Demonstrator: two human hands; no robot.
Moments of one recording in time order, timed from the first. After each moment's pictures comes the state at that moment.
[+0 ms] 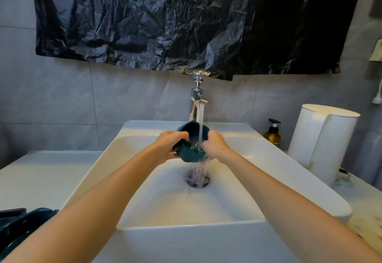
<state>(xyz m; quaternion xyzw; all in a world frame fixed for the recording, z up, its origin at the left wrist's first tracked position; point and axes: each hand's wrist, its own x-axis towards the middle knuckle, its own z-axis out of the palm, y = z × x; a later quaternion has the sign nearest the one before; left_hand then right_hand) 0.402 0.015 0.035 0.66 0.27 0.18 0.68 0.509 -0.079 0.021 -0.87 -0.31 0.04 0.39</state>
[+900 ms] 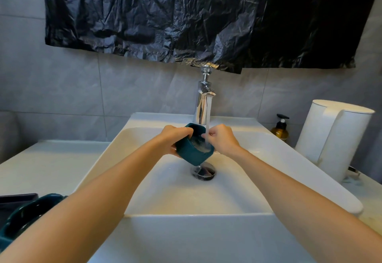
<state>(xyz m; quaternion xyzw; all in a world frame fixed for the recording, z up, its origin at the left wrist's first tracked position) 0.396 0.016 0.035 0.73 0.32 0.16 0.59 0.519 -0.080 0.011 -0.84 -0.39 0.02 0.39</state>
